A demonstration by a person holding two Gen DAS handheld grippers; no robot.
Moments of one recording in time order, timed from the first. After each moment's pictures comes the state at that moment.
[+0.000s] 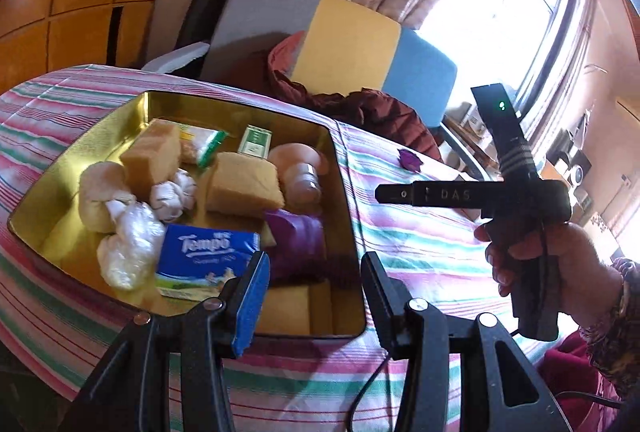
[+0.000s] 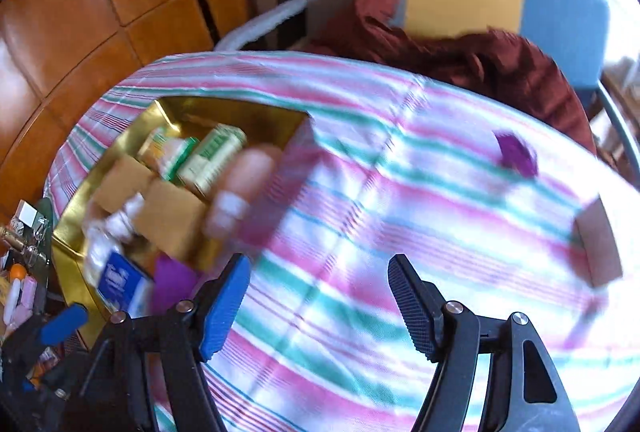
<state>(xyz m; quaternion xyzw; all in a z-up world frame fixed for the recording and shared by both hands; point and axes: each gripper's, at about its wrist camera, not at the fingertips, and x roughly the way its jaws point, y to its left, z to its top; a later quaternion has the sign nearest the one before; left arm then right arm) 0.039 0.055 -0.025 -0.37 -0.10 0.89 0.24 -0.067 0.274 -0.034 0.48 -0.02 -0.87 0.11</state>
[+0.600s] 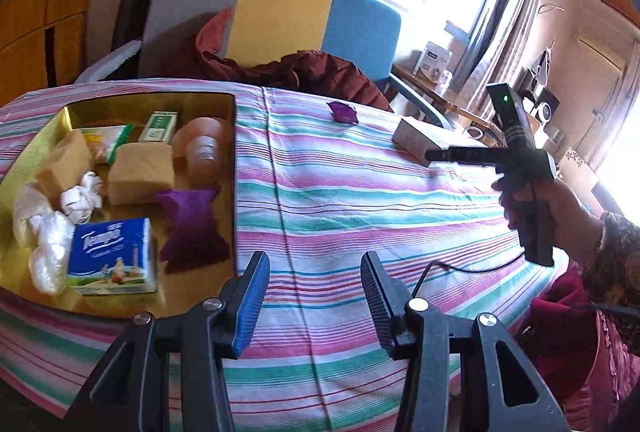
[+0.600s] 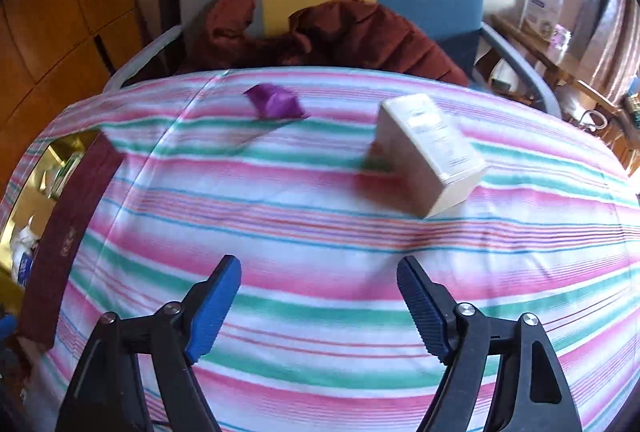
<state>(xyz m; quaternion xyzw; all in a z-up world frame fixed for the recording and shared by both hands) 0.059 0.127 -0.023 -0.39 -0.02 0.86 0.32 -0.019 0.479 -0.031 0.44 -0.04 -0.89 -0.07</state>
